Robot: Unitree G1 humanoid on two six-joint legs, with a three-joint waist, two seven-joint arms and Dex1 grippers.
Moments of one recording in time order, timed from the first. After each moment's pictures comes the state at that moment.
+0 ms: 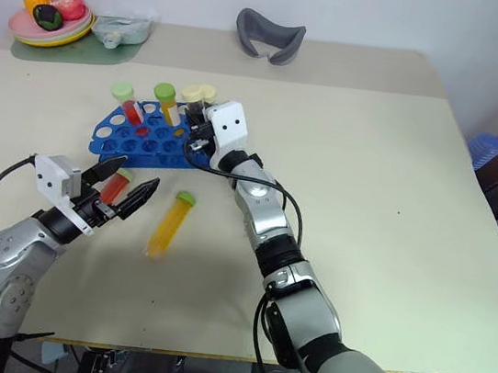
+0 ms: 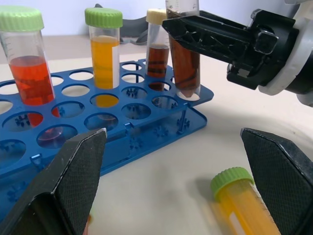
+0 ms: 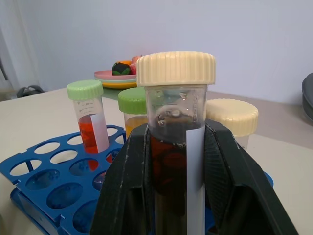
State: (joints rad) left arm 0.10 0.41 0.25 -0.40 -0.51 0.26 -0.56; right arm -0.80 0.13 0.19 0.66 0.10 -0.23 0.30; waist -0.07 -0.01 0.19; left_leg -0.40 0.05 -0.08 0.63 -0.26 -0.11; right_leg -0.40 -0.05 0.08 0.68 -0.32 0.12
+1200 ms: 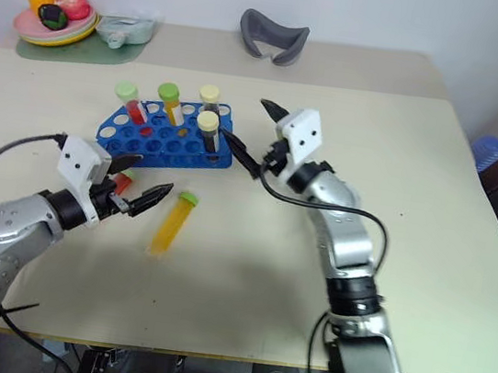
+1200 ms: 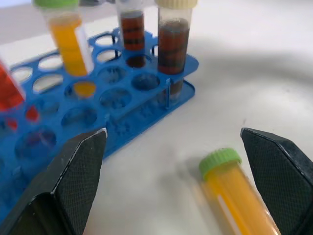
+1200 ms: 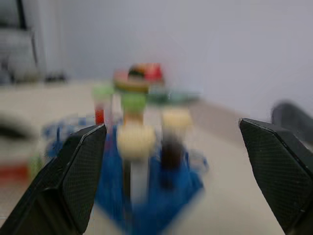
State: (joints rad) left arm -0.10 0.65 0.16 -0.63 -0.54 0.78 -0.41; right arm -0.47 -0.38 0.10 -0.15 0.31 0.22 0.69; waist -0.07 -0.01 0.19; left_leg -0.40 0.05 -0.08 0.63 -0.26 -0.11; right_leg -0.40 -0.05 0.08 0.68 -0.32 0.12
